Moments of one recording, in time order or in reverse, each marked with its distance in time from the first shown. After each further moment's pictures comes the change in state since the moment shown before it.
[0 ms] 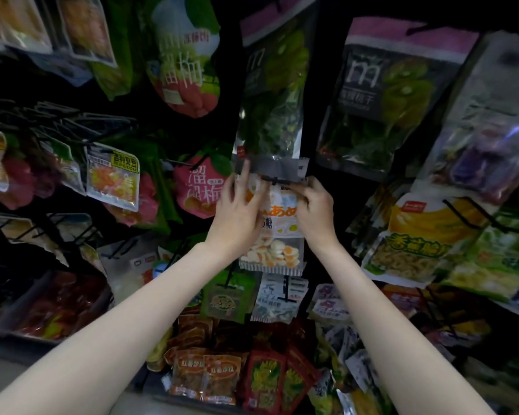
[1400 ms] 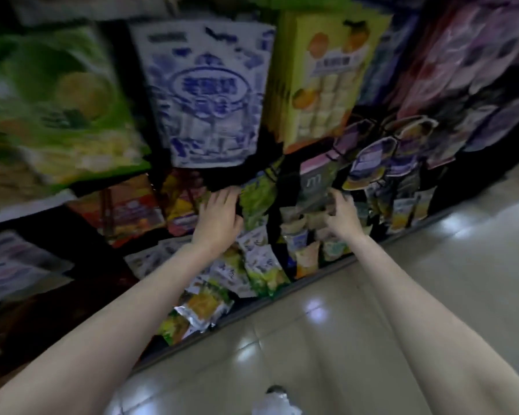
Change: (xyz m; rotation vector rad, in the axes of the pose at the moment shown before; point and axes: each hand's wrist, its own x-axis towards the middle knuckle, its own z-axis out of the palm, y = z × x) left_hand -0.049 0.588 0.371 -0.234 -0.564 0.327; right_hand -0.322 0.469 -0.606 -0.411 0.011 1.104
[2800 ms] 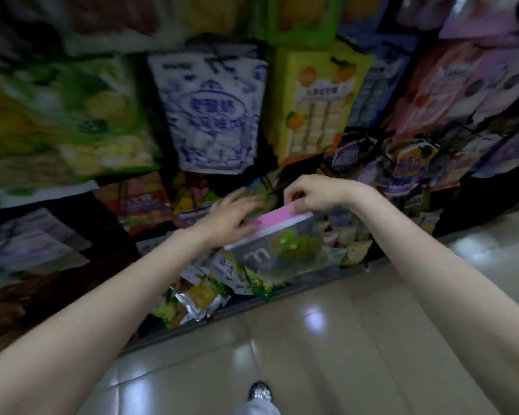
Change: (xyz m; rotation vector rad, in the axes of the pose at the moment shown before) left_hand -0.007 0.058 -0.046 -0.001 -0.287 0.179; right_hand -0.048 -0.122 -0.113 -0.495 -0.600 -0.700
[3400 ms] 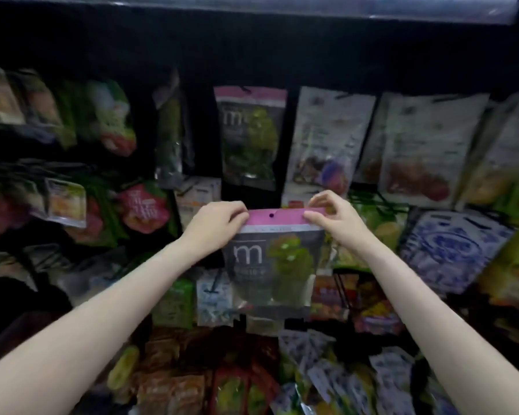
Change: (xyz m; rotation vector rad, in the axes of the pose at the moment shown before) left_hand -0.456 -0.189 -0.243 0.130 0.828 -0.356; right_hand 0.109 -0.481 0.036 0.433 0.688 -0.491
